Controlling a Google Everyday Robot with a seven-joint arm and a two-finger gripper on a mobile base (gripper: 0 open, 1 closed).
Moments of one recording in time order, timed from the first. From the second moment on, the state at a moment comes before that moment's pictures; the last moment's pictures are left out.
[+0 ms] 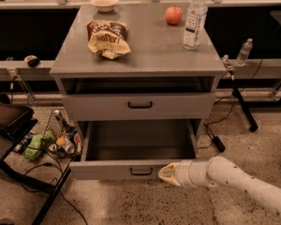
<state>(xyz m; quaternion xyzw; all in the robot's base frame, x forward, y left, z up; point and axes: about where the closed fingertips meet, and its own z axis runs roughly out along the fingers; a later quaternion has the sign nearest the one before) 0.522 -0.105 0.435 -0.55 0.72 0.19 0.38</state>
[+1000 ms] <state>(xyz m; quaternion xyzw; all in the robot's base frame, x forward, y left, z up) 0.592 -0.093 0.402 -0.58 0.69 0.21 0.39</state>
